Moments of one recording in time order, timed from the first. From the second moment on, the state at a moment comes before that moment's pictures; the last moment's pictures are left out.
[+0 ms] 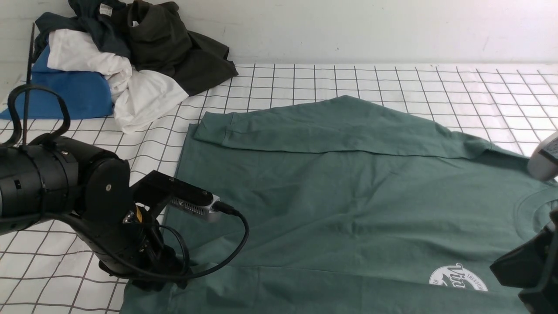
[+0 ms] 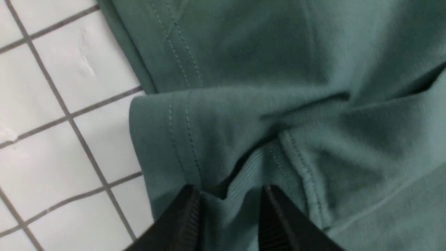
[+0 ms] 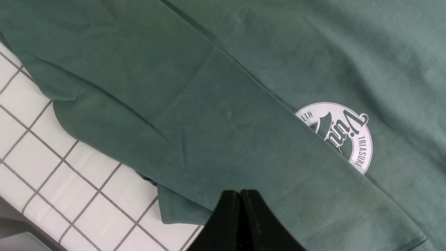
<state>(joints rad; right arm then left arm) 0.33 1.00 -0.87 0.25 1.16 -0.38 -0.38 1.54 -0.85 -0.04 0.79 0.04</state>
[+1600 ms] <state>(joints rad) 0.33 1.00 -0.87 0.01 1.12 -0.19 -0.28 1.96 -1.68 -0.02 1.07 0.12</state>
